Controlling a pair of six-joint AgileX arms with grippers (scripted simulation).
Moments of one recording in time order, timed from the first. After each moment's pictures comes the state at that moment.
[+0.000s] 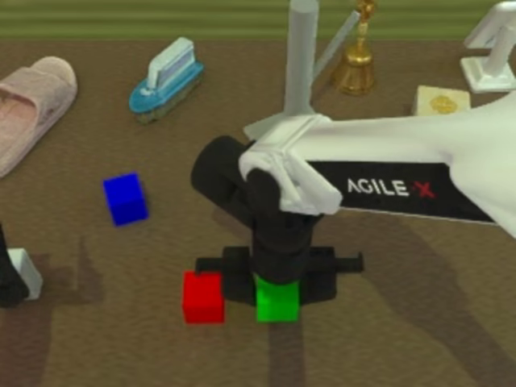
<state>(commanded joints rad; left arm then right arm) 0.02 0.00 0.00 0.00 0.00 0.00 0.85 2.20 1.55 -0.92 0.01 0.87</state>
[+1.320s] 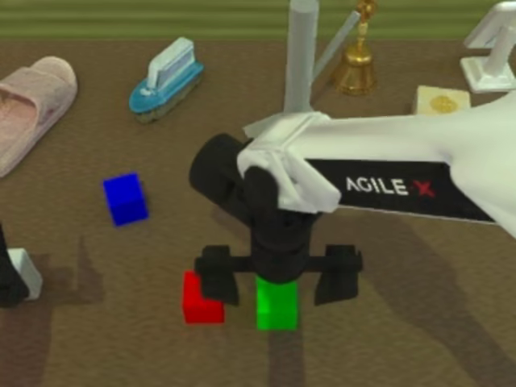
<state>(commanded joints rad) 0.02 0.00 0.00 0.00 0.00 0.00 0.86 2.19 1.56 -0.93 0.01 0.87</state>
